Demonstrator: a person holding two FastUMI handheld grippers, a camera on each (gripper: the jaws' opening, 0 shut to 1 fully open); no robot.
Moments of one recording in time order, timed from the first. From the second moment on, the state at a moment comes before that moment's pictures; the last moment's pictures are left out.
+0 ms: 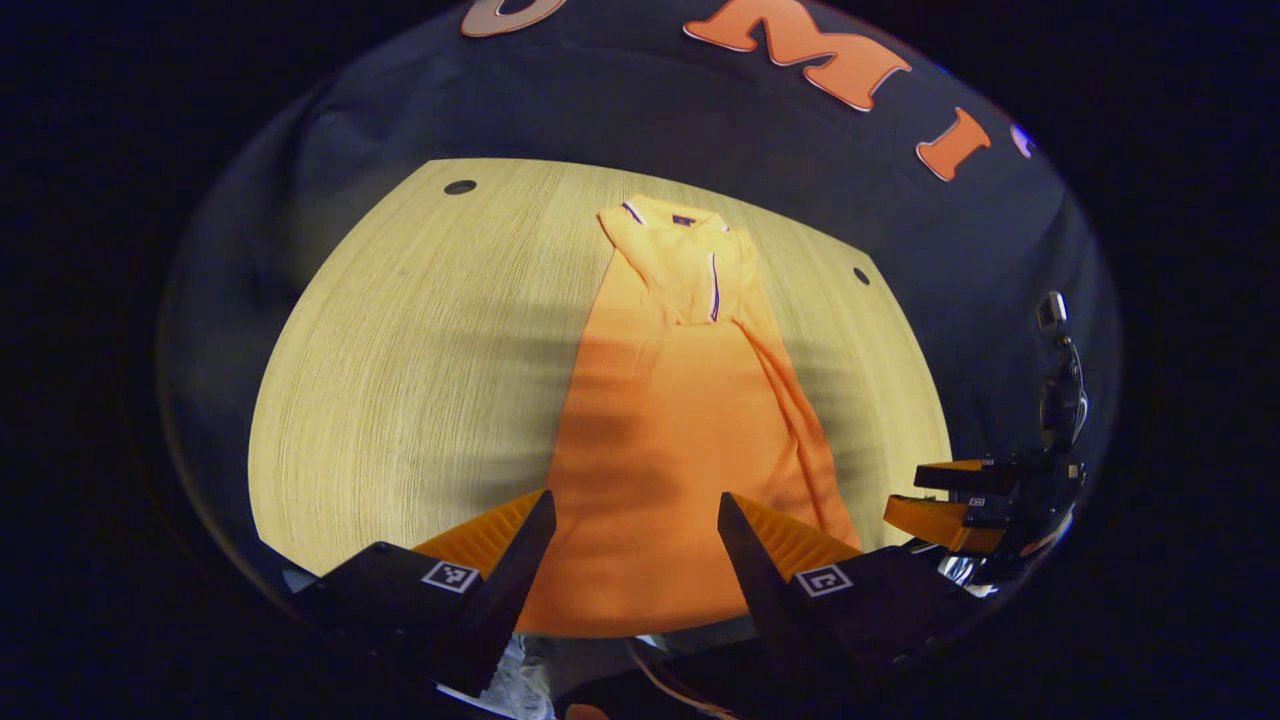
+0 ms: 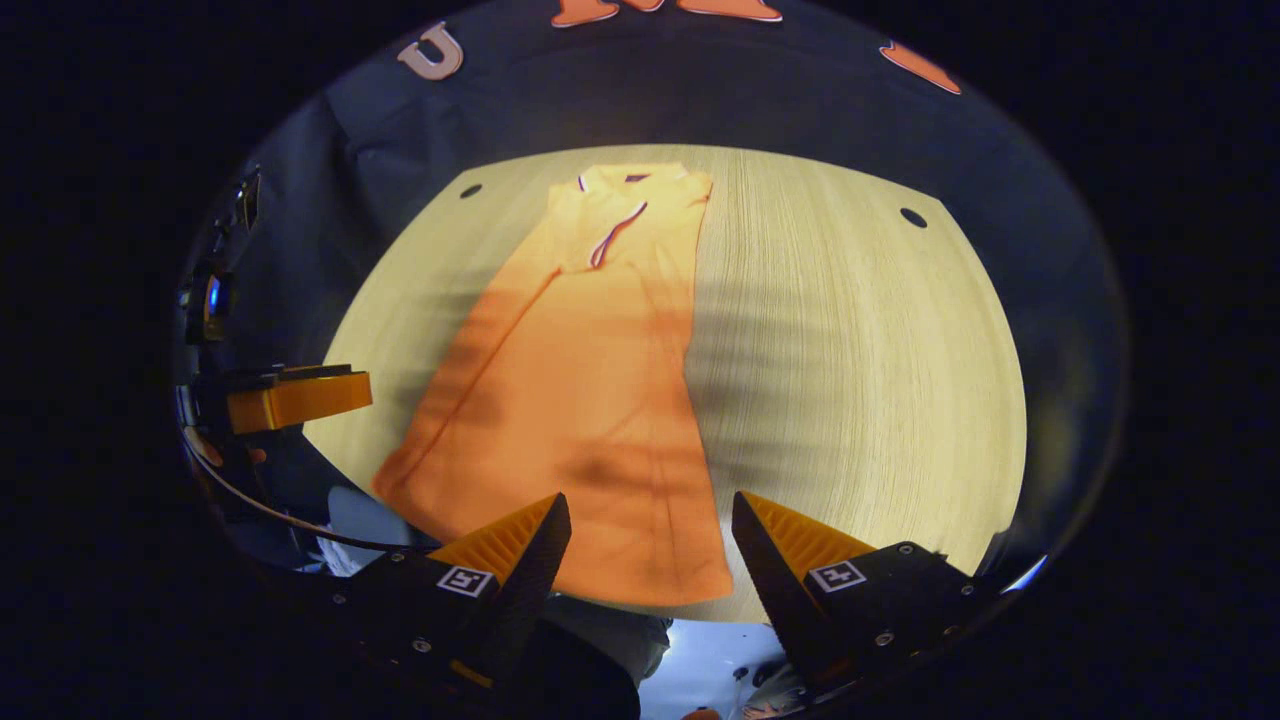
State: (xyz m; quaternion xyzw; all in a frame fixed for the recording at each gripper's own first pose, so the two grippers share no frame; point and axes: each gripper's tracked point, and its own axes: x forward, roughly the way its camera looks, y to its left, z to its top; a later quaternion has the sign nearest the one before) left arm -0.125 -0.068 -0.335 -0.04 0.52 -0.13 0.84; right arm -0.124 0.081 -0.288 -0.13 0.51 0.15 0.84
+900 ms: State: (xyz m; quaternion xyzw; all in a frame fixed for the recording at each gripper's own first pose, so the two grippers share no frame) left arm -0.208 -0.081 -0.453 0.02 0.64 -0.09 0.76; right arm -0.162 0.069 -0.381 -0.17 0.60 0.10 0.77
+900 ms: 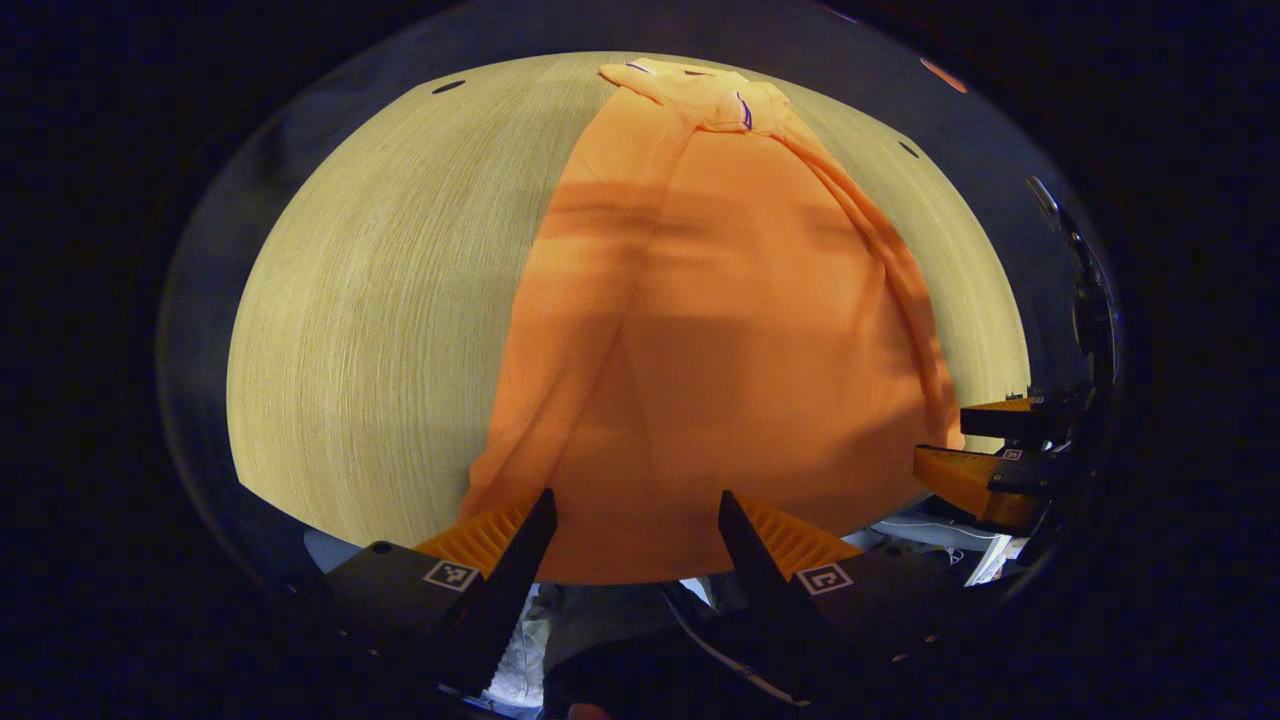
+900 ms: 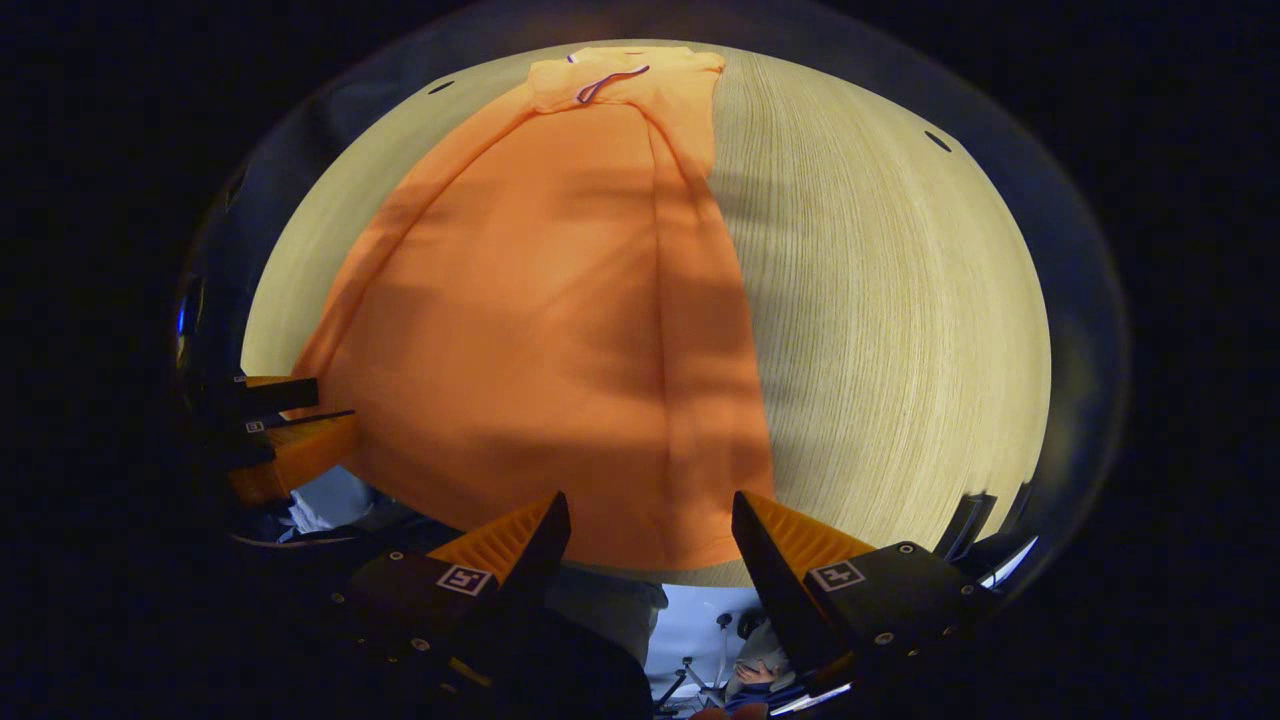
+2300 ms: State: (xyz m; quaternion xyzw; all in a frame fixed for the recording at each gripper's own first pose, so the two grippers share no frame) left arm -0.202 -0.099 -0.462 0.02 0.64 -0.11 0.76; right arm -0.170 0.092 -0.401 -0.10 0.61 0.11 0.78
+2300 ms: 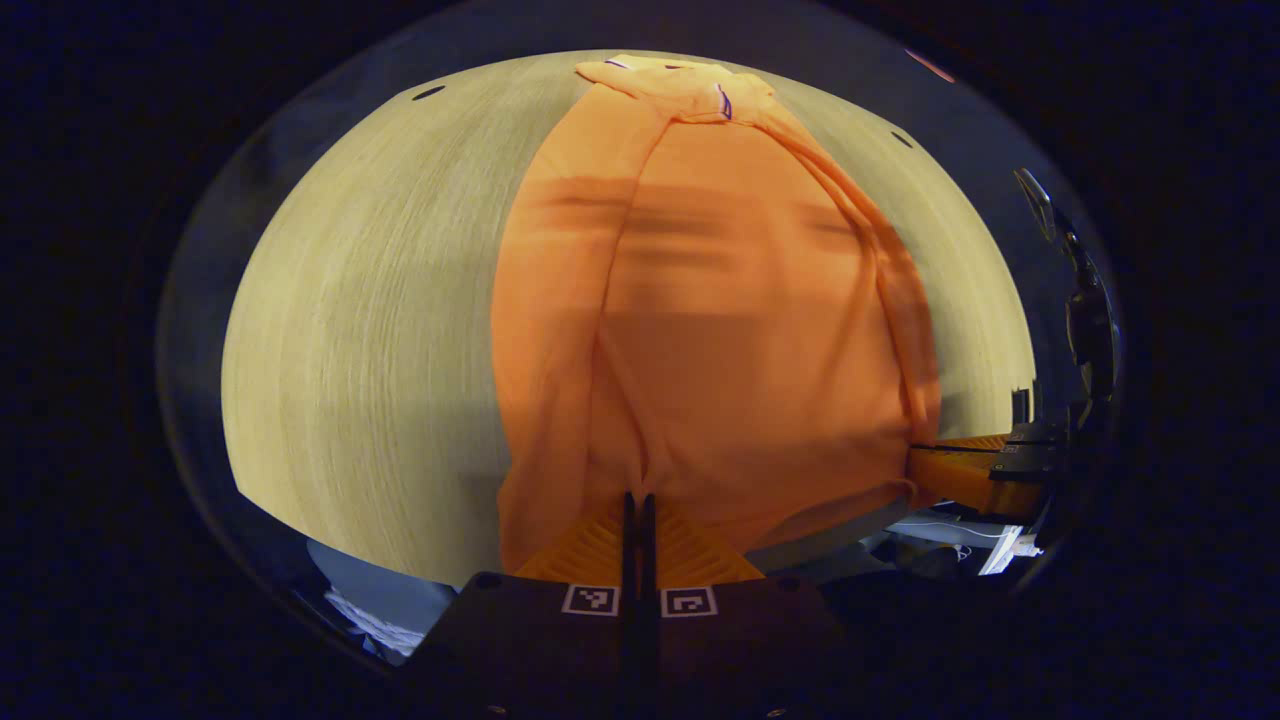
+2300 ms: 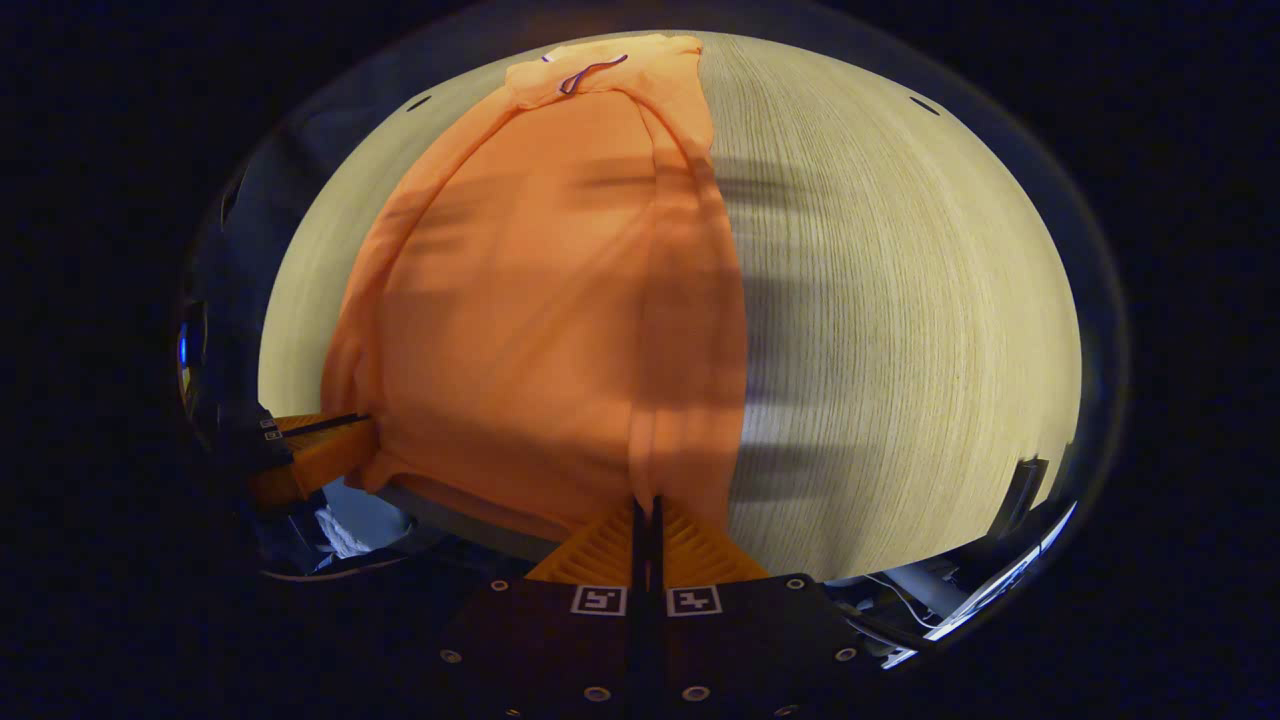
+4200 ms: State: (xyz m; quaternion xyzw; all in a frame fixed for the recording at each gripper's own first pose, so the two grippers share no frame) left arm -0.099 -0.120 -0.393 -0.13 0.58 -0.10 0.80; right arm -0.027 0.137 -0.261 -0.03 0.43 0.15 0.89
